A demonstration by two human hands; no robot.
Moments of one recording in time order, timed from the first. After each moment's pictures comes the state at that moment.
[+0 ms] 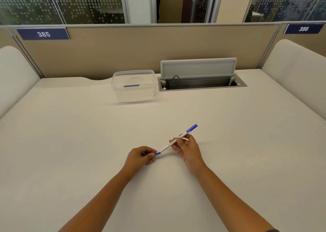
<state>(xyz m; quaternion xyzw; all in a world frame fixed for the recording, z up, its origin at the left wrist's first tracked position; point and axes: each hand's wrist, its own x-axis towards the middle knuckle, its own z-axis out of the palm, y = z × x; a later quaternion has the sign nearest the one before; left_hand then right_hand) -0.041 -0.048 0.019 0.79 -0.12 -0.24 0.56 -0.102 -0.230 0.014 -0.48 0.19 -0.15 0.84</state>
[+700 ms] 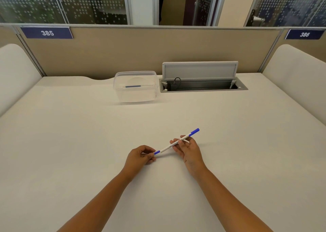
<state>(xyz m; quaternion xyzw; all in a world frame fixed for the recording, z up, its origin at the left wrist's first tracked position) -0.040 -0.047 0.015 0.76 -0.09 -0.23 0.60 -0.103 -0.229 0.015 -0.45 0.21 -0.14 0.86</state>
